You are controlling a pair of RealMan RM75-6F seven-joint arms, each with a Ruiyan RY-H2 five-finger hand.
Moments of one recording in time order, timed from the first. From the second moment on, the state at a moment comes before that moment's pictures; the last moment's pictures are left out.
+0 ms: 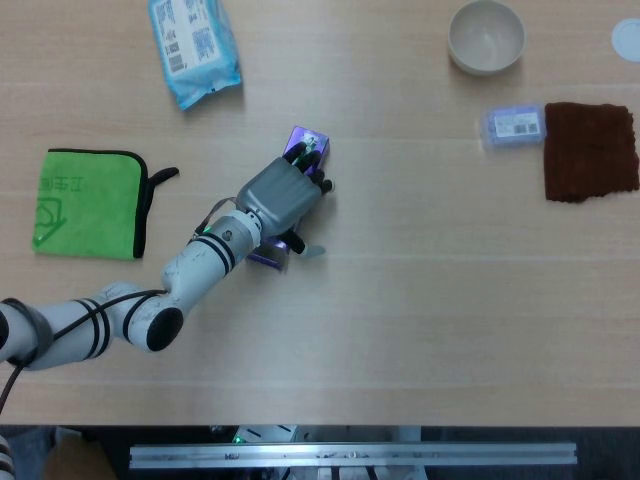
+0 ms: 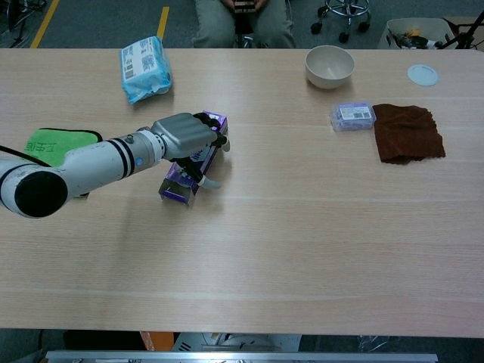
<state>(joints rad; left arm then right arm) -0.98 -1.70 -0.07 -1.26 1.03 0.63 0.55 0.07 -0.98 0.02 -1.63 -1.56 1.48 0.07</state>
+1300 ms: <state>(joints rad) -0.94 -1.53 0.04 -1.24 1.32 0.75 0.37 0.05 -0.98 0.02 -1.64 -1.56 1.50 0.07</state>
